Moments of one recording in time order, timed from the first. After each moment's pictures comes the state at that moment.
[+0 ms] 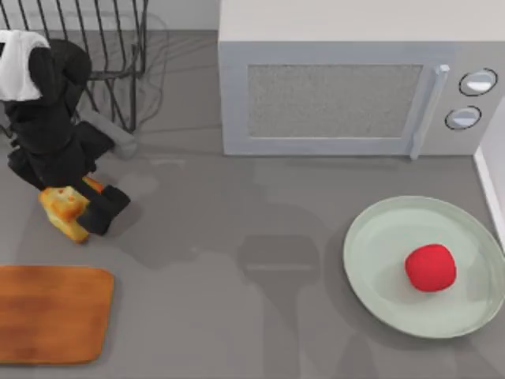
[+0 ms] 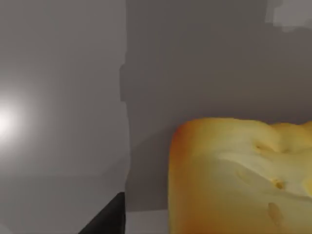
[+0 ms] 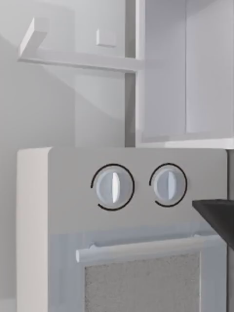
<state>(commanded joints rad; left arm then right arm) -0.15 2.10 1.39 -0.86 0.00 0.57 0.00 0.00 0.00 0.00 0.00 0.00</state>
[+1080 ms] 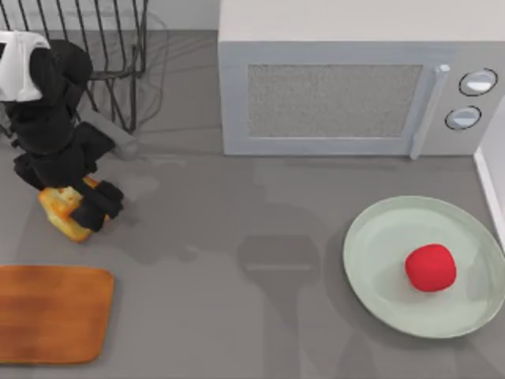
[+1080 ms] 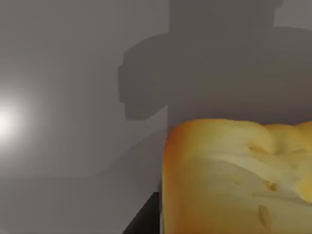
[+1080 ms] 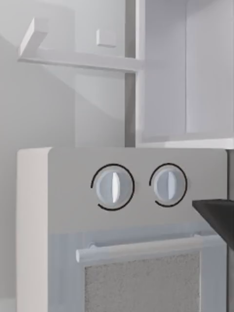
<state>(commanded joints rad) -0.15 2.10 1.39 -0.86 0.00 0.57 0.00 0.00 0.00 0.00 0.00 0.00</state>
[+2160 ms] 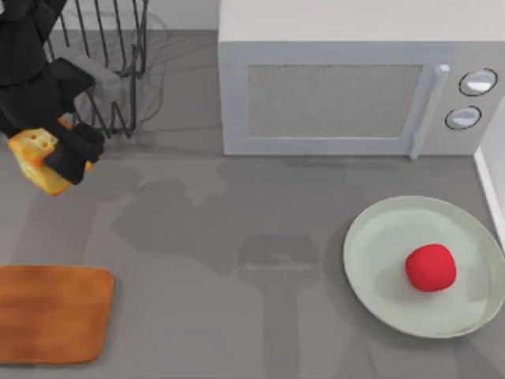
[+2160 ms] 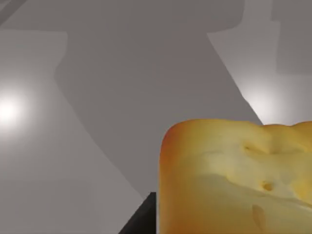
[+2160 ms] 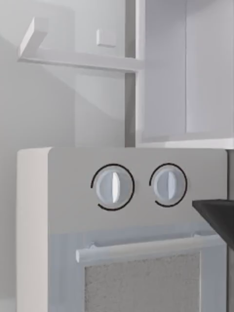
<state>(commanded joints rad) -0.15 1.98 1.62 -1.21 0.00 0.55 0.00 0.00 0.00 0.00 0.00 0.00</state>
